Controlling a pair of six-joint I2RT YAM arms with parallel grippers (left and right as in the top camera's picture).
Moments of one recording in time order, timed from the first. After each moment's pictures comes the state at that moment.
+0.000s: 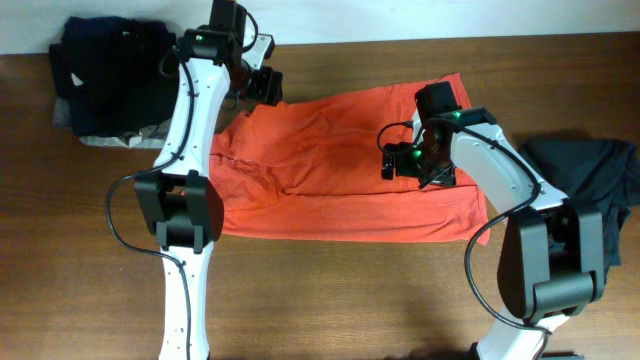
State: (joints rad) left arm -0.17 2.54 2.58 -1.23 0.20 0.09; right arm 0.17 1.90 1.40 -0.89 -0.18 0.29
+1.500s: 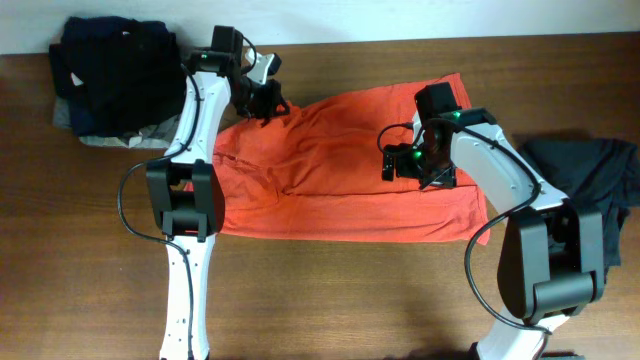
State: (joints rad) left arm -0.12 2.73 2.61 -1.17 0.62 0.01; right arm 0.17 1.90 1.40 -0.90 -0.18 0.29
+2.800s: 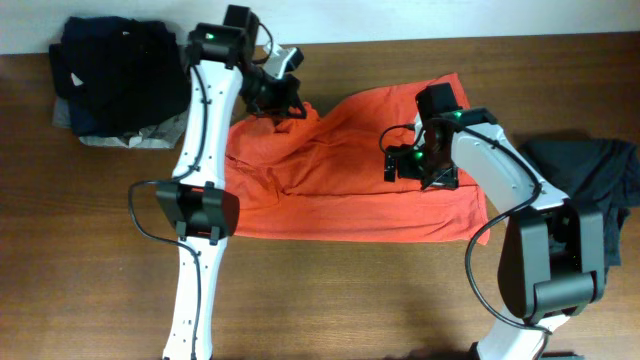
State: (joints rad) left arm -0.22 2.73 3.01 -1.69 0.65 0.07; right arm 0.15 1.90 1.40 -0.92 -0.16 0.29
